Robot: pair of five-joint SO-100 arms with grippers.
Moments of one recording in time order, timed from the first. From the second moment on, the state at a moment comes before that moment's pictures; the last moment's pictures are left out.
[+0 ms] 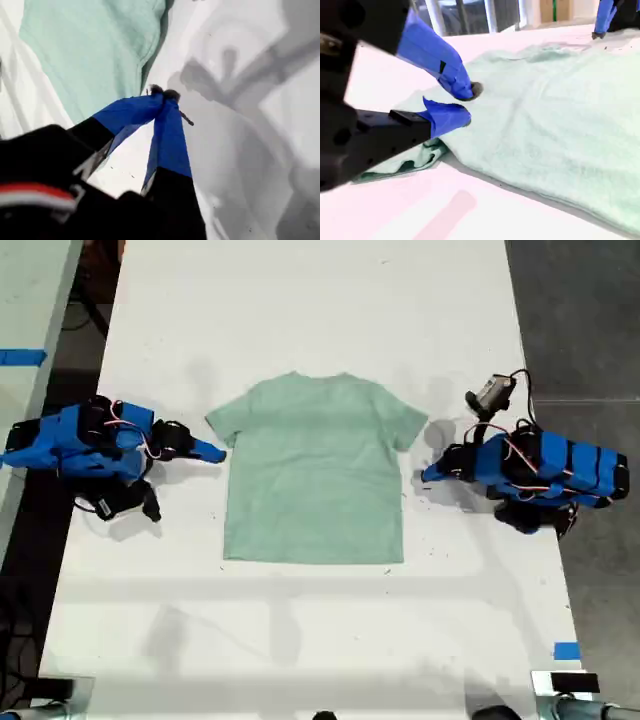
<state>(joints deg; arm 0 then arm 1) -12.1 206.1 183.3 59.2 11.1 15.6 200.3 175.1 75.7 -8.4</state>
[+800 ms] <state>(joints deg) -12.1 206.1 183.3 59.2 11.1 41.4 160.2 133.8 83.3 -33.8</state>
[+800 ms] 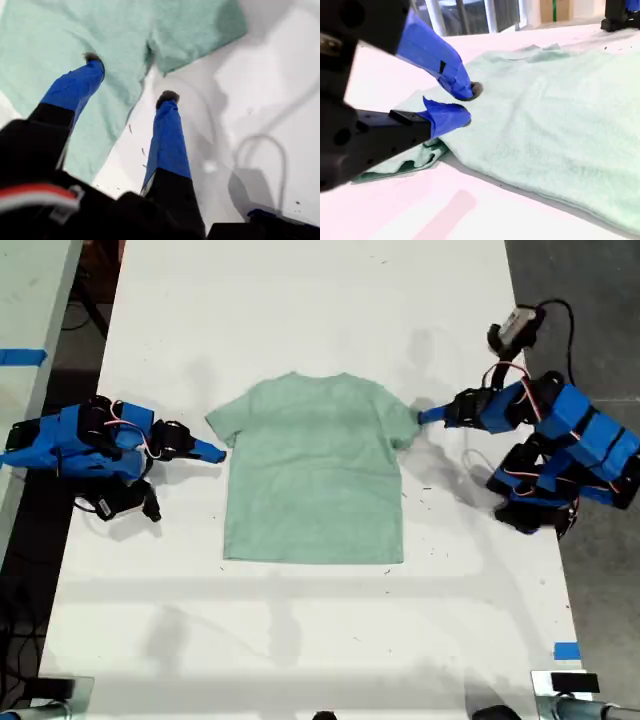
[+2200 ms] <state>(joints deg) -12.1 206.1 183.3 59.2 11.1 44.3 121.2 123.0 61.3 -40.6</state>
